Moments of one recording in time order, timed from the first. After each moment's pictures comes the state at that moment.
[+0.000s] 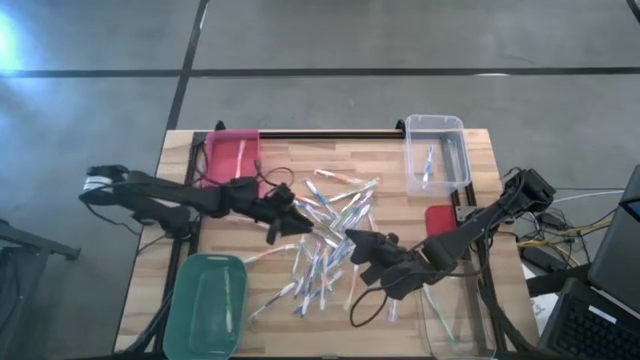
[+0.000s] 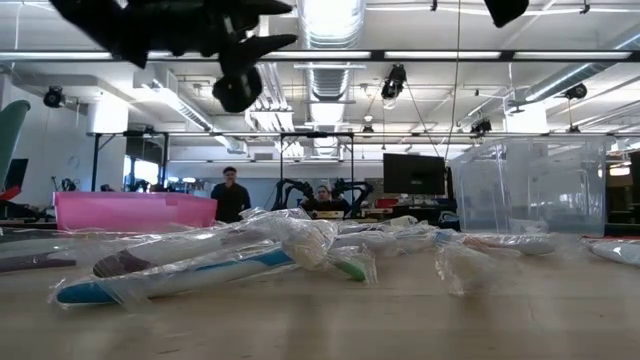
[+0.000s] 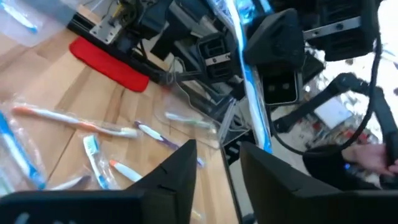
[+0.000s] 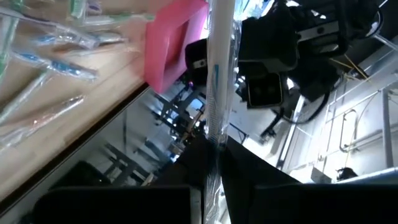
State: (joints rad) left arm 0.02 1.26 0.64 0.52 0.32 -0.66; right arm 0.57 1.57 1.22 -0.32 1.09 -1.45
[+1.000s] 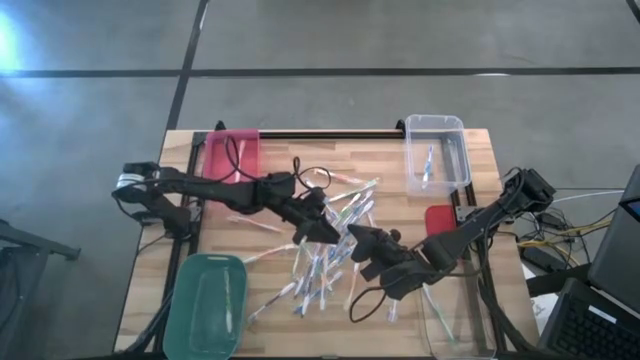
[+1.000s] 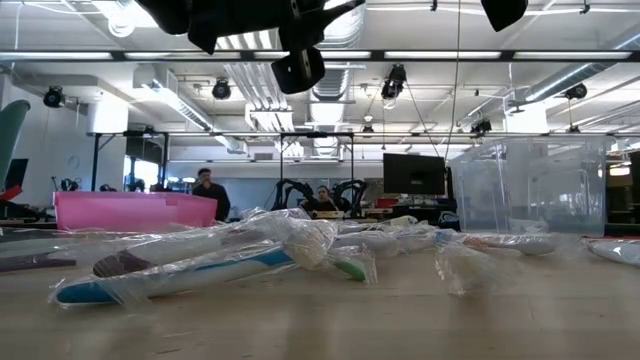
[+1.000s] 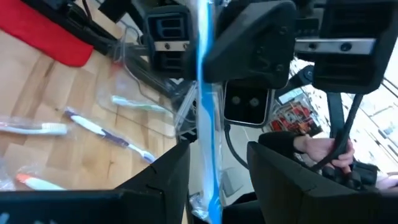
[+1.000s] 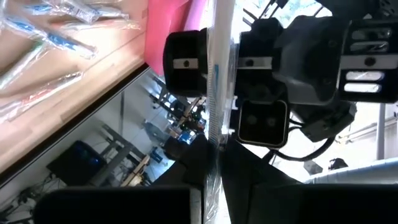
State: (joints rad) left arm 0.02 1.54 0.98 0.44 0.54 -0.81; right arm 0.56 1.57 1.22 -0.34 1.16 -1.47
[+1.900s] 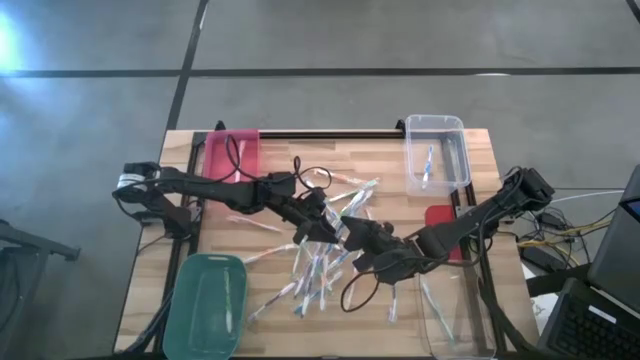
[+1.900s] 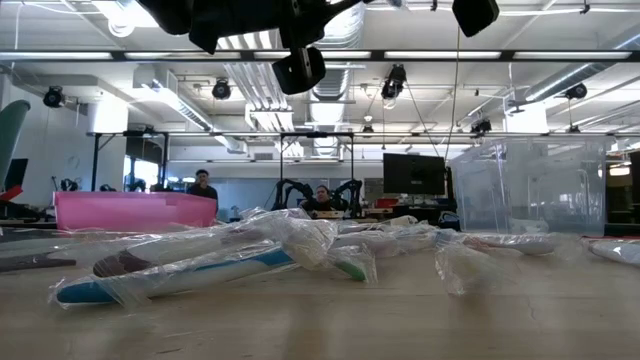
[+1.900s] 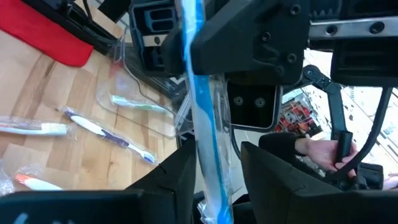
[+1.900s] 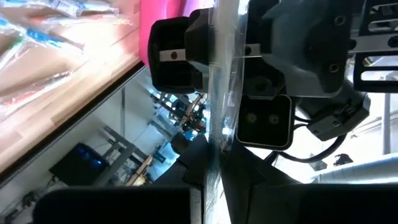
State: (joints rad) left arm 0.02 1.54 0.98 0.44 0.54 -0.81; right arm 0.49 1.57 1.22 -0.23 1.10 -1.56
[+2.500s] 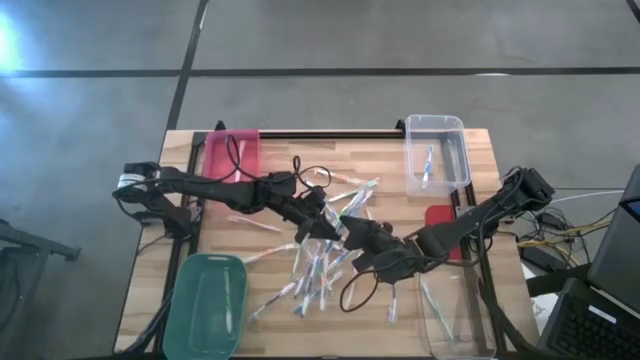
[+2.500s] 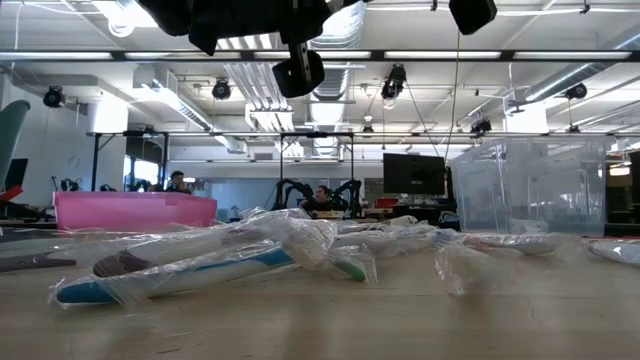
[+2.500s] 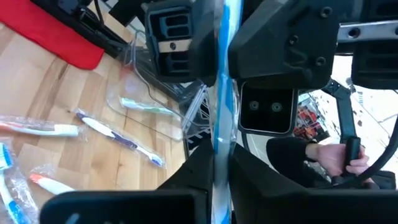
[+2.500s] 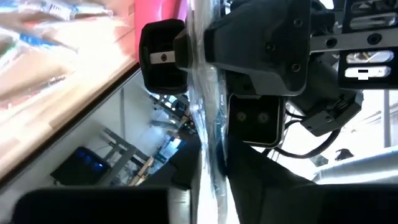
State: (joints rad) left arm 0.02 1.54 0.98 0.44 0.52 -0.80; right arm 0.48 1.57 1.22 -0.22 1.10 -1.53
